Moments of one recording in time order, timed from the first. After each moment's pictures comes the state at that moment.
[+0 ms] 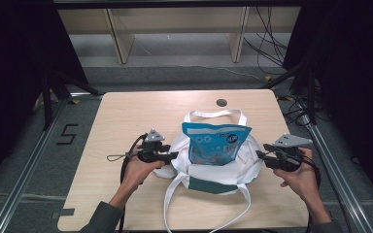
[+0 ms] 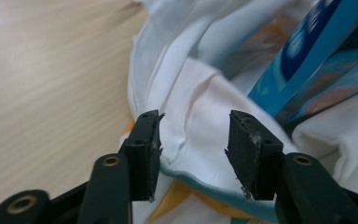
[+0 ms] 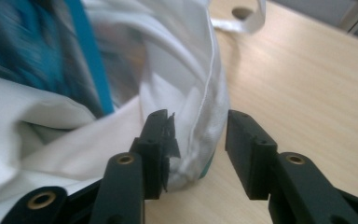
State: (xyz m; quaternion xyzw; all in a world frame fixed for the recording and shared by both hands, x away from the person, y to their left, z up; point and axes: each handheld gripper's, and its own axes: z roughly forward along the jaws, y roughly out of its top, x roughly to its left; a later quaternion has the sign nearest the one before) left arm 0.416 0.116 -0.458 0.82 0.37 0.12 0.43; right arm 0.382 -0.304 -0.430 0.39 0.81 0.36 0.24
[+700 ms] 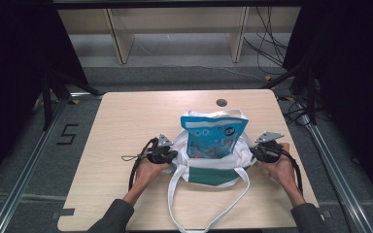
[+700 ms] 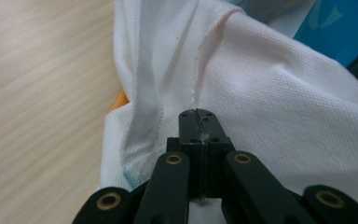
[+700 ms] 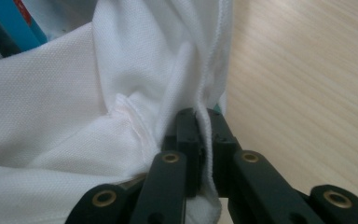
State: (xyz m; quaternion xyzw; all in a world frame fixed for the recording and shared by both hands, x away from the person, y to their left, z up) left arm 0.447 0.100 -0.508 0.83 0.37 0.15 0.38; right arm 0.441 -0.290 -0.492 0.39 0.85 0.29 0.22
